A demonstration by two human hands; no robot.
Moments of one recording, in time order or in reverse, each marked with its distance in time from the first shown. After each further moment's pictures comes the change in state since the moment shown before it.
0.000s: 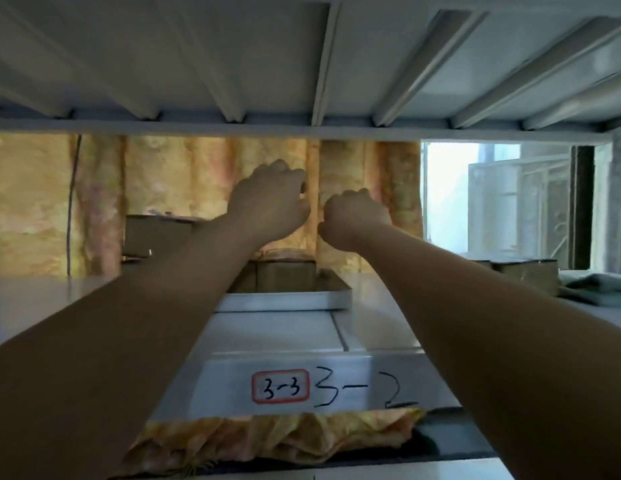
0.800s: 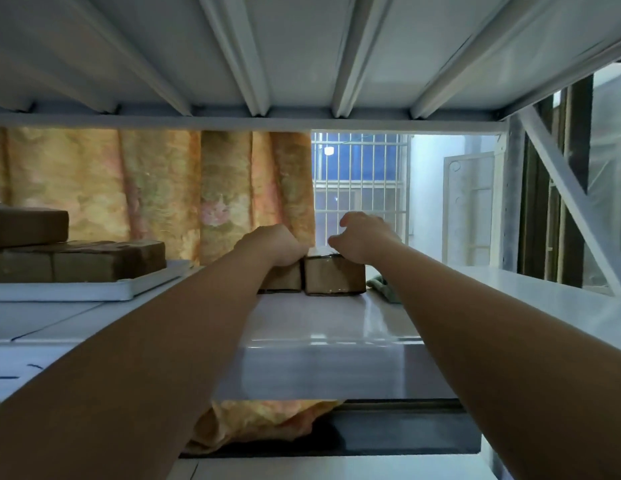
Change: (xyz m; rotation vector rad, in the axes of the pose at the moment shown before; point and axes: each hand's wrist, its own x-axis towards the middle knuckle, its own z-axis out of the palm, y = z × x) left_hand 0.058 0.256 0.138 -0.129 -0.558 -0.457; right_hand -0.048 0.302 0.023 0.396 -0.268 0.218
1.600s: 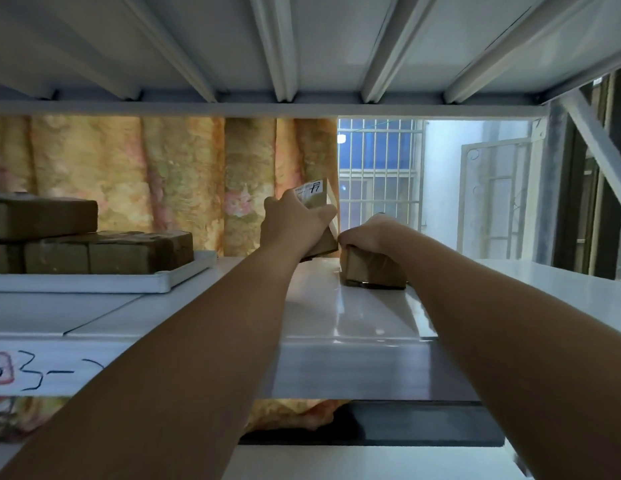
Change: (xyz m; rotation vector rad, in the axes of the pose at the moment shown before) left_hand -0.016 -0.012 -0.013 -0.607 0.331 -0.059; right_hand 0.017 -0.028 0.021 0.134 -0.124 0.246
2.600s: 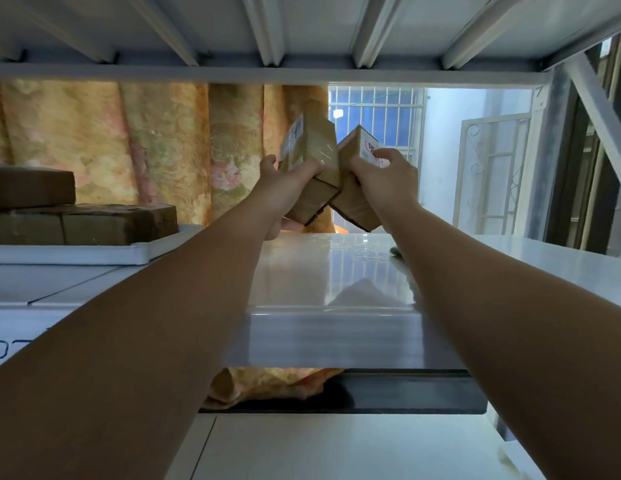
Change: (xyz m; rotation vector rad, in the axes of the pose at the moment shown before) left_hand -0.007 0.004 -0.004 -0.523 -0.260 -0.191; right_hand 0.005 0.016 -0.007 0.704 0.396 -0.195
